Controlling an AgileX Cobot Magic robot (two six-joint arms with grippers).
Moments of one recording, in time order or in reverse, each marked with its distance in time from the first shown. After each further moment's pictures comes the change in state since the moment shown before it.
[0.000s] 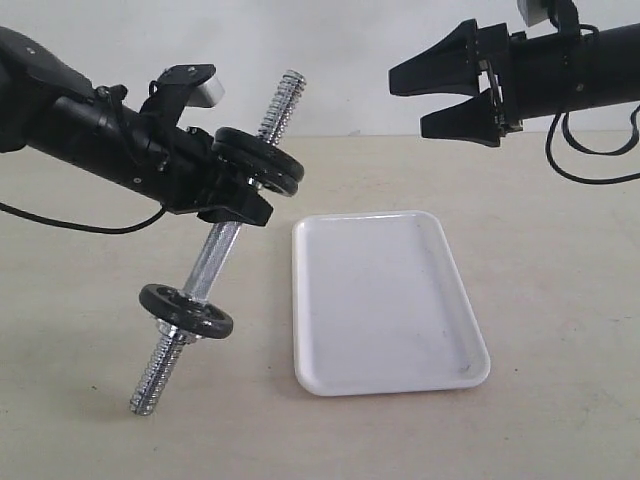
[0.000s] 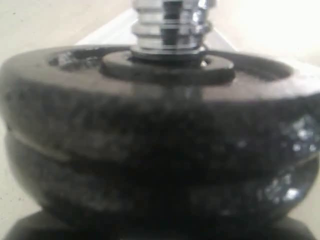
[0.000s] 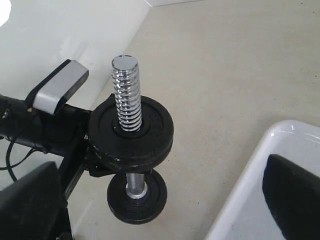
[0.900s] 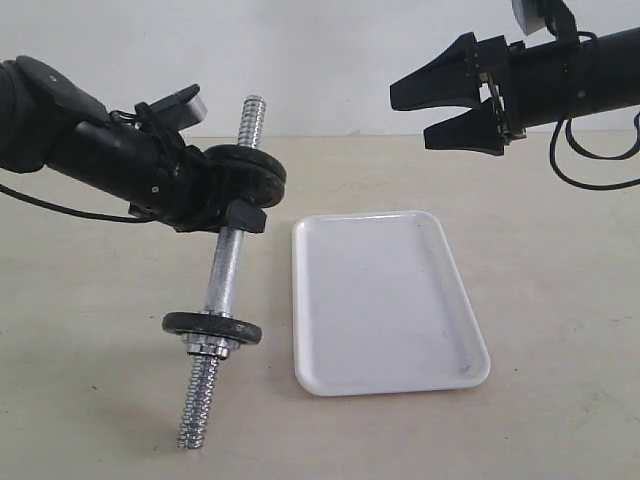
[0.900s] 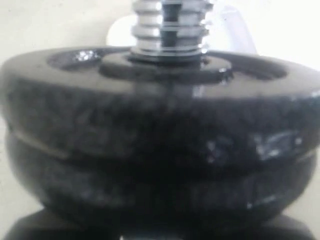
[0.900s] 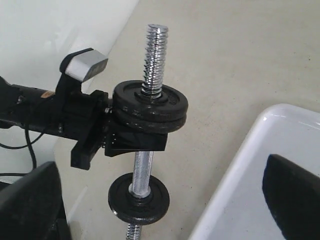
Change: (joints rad) left arm 0.000 0.067 0.005 -0.002 -0.088 -0.363; right arm 0.000 0.000 0.000 -0.056 0.000 0.020
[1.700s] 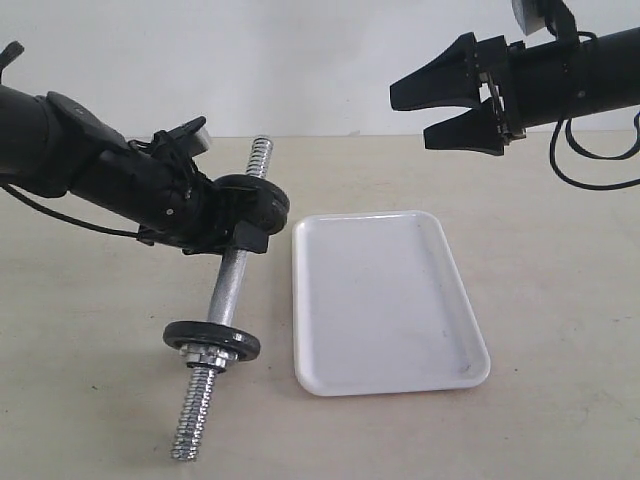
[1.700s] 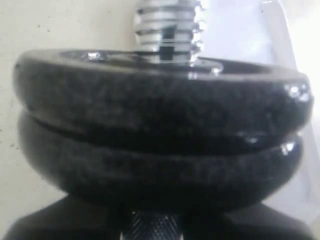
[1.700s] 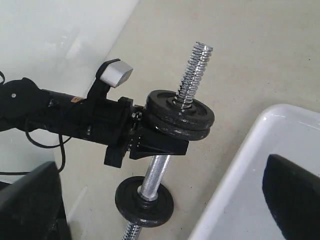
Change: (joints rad) left arm 0.004 0.093 0.000 -0.056 -0.036 -0.013; right arm 0.000 0.000 0.000 -0.001 0.000 0.000
